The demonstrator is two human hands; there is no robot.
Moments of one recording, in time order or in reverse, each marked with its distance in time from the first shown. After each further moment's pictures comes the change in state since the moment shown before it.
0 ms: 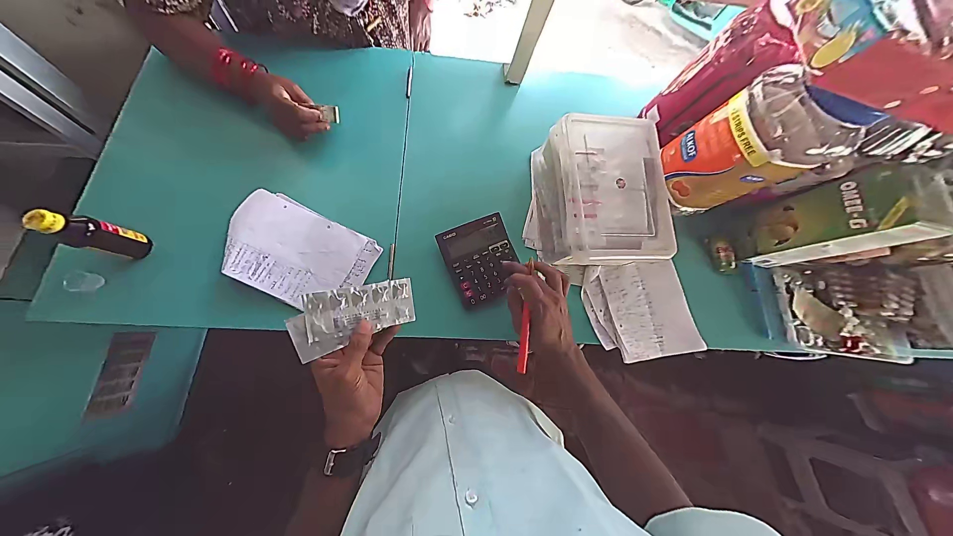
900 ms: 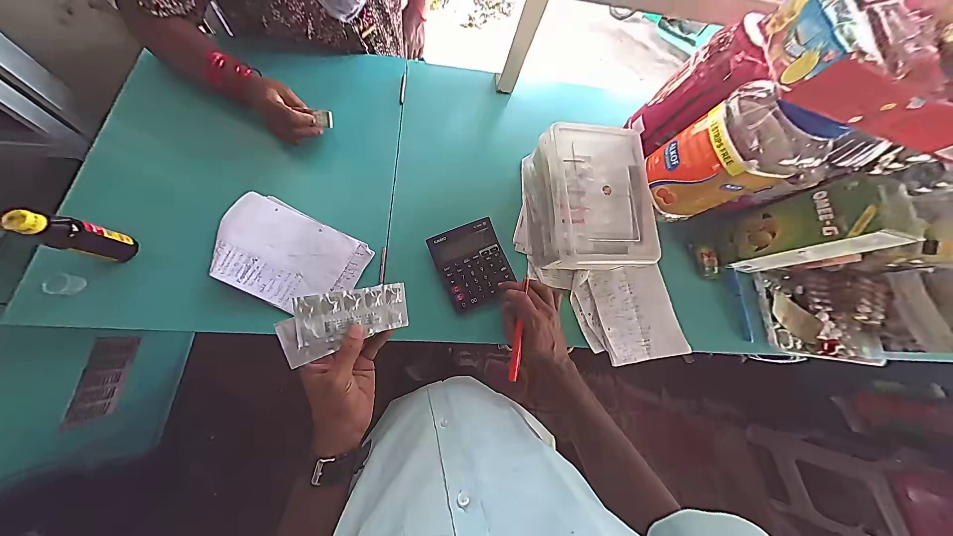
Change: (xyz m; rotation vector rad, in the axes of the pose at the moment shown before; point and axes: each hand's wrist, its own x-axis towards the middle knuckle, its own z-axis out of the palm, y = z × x) left_hand -0.002 0.001 0.003 0.011 -0.015 0.008; right_hand -0.020 0.009 -0.003 -0.028 -0.016 0.016
